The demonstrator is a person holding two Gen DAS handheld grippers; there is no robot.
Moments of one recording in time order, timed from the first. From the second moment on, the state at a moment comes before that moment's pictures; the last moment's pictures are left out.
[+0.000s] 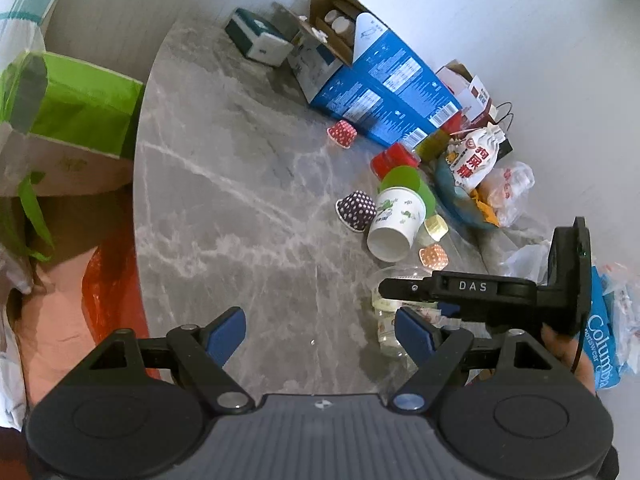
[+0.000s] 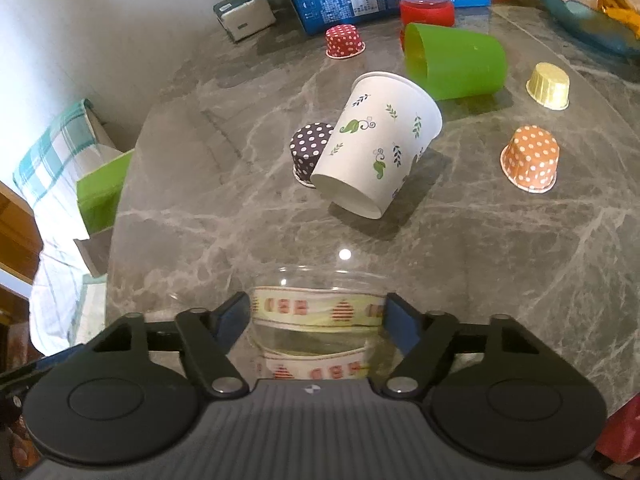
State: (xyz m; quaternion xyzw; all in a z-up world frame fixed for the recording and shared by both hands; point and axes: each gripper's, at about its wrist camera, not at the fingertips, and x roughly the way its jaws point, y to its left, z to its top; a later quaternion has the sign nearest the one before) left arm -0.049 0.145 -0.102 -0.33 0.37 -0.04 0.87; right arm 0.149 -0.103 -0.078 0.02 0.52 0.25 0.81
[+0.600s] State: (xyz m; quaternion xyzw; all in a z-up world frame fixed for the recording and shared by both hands) left arm -0.059 0.139 -0.103 -0.33 0.34 -0.04 0.88; right arm 0.059 -0.161 -0.072 0.01 0.15 0.28 0.95
